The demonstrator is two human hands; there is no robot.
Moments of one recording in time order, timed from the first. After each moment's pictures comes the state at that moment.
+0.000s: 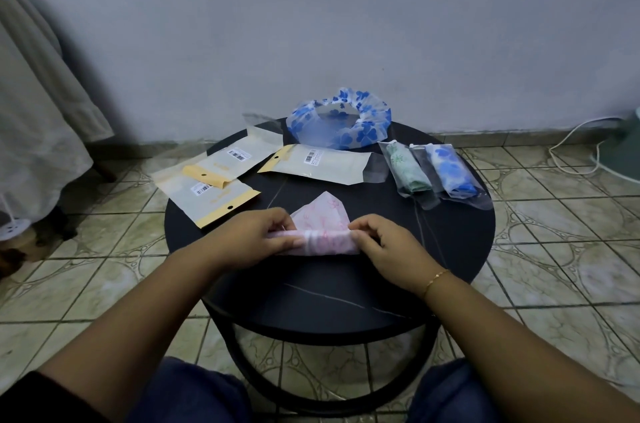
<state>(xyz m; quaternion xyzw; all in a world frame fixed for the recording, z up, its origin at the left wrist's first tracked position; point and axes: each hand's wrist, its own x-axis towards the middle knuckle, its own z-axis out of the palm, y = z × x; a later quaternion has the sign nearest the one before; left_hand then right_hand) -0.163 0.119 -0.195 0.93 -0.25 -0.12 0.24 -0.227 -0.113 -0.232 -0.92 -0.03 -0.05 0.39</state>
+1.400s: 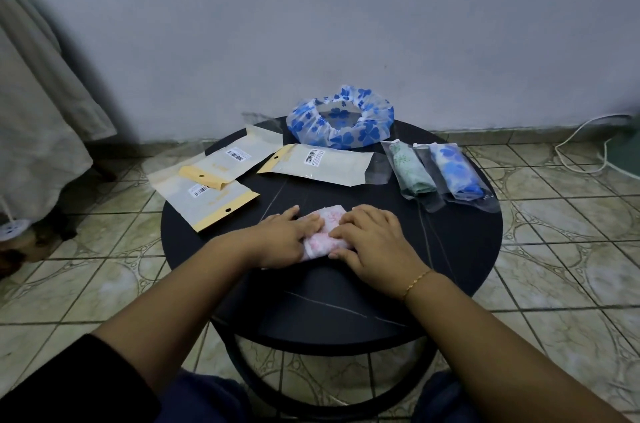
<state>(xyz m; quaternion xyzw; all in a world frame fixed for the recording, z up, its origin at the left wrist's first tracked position) -0.138 0.079 -0.209 0.92 -0.31 -0.24 0.03 -0.209 -0.100 -0.243 -0.97 -0.15 -0.13 0.14</state>
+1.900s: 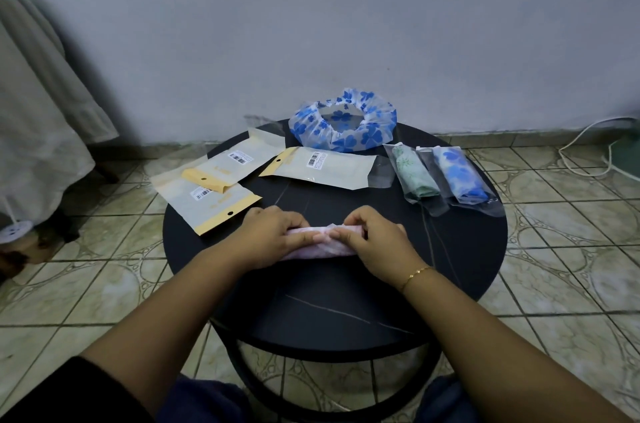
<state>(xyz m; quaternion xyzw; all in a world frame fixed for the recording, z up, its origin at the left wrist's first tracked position) -0.136 0.096 -0.210 0.93 -0.33 -0.05 0.19 -0.197 -0.099 -0.237 -0.92 0.02 -0.05 0.38</state>
